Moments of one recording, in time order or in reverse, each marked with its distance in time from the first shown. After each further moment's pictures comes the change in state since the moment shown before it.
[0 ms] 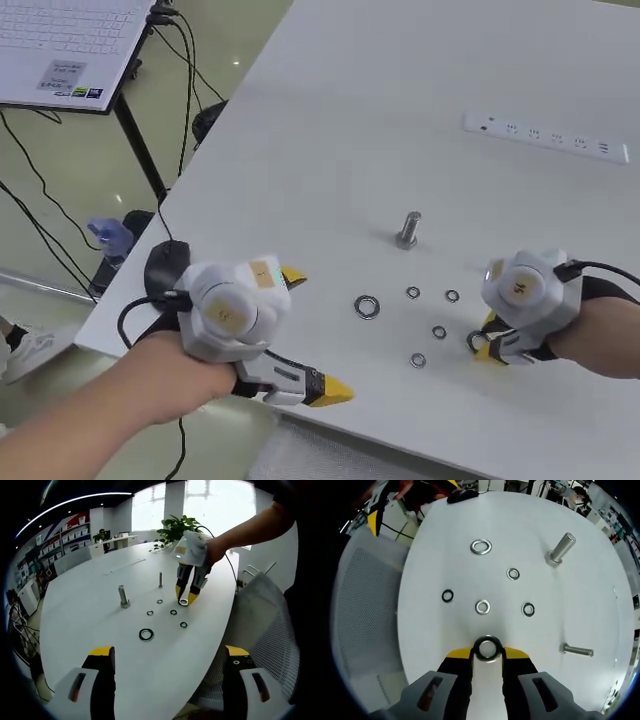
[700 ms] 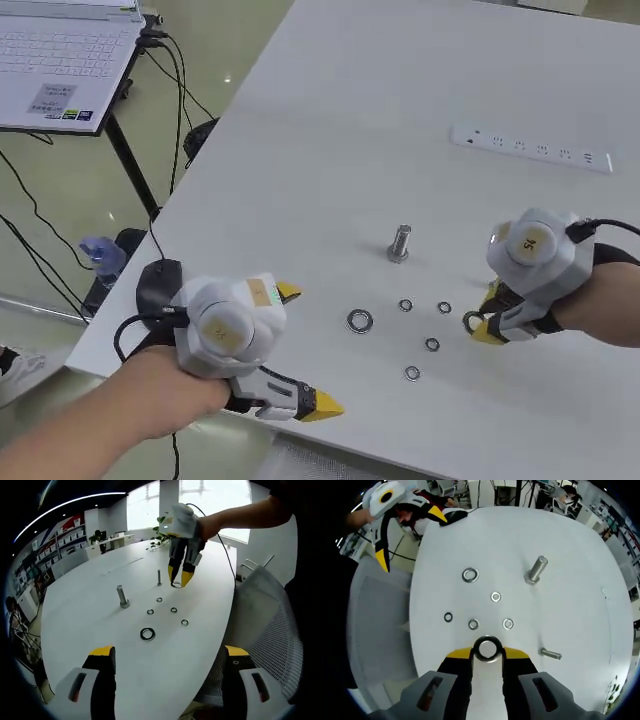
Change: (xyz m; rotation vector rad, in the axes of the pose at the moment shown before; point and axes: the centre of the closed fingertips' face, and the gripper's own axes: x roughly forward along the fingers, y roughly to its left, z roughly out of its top) left arm 0.003 0.004 -0.001 0.050 0.021 -0.001; right arm -0.058 -0.016 0.031 0.081 -0.068 0.009
